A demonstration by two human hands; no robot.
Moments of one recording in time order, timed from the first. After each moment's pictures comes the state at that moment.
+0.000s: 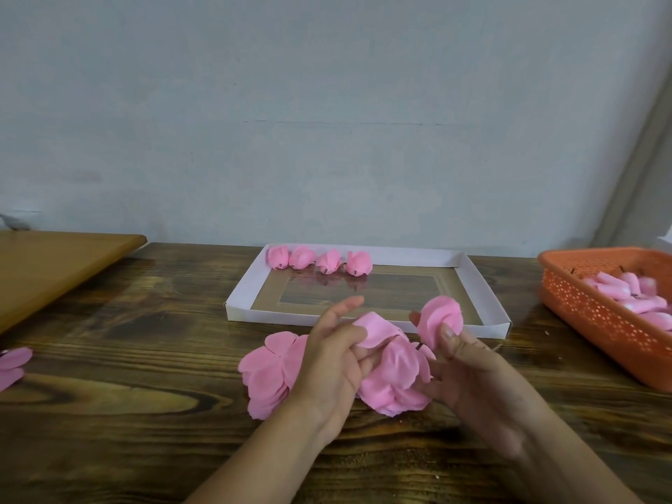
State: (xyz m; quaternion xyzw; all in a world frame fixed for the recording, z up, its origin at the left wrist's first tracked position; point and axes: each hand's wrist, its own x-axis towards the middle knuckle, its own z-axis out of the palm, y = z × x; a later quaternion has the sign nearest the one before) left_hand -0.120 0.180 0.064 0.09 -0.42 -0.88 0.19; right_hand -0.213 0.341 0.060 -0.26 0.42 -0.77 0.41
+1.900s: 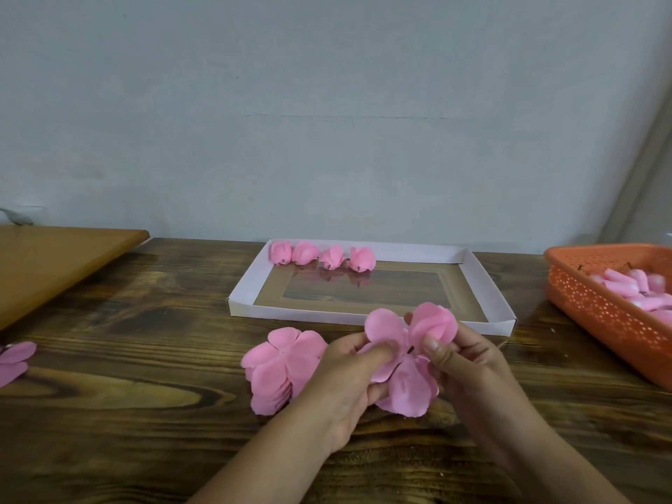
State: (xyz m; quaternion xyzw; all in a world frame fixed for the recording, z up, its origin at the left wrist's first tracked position) left_hand -0.124 0.184 0.050 0.18 -0.55 -0.81 0.06; right_hand -0.193 0.333 0.058 -0.28 0.54 -0.76 0.23
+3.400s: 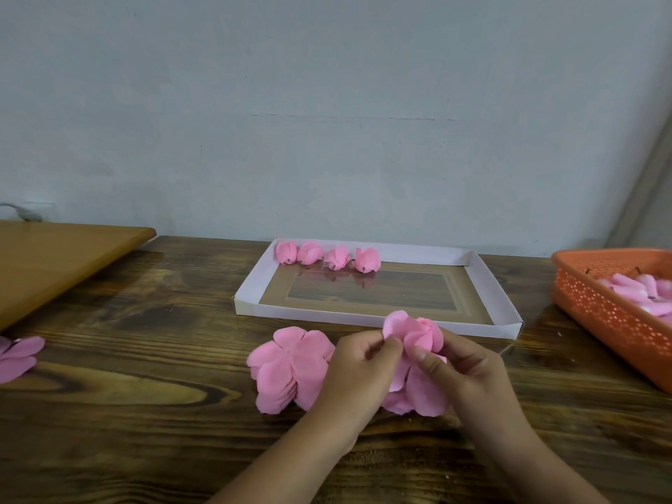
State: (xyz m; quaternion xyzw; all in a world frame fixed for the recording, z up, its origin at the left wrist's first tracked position) left_hand -0.123 0.192 0.046 0.17 -0.72 -0.65 0.18; right_hand -0.190 0.325 0.043 -0.31 0.63 -0.70 0.11
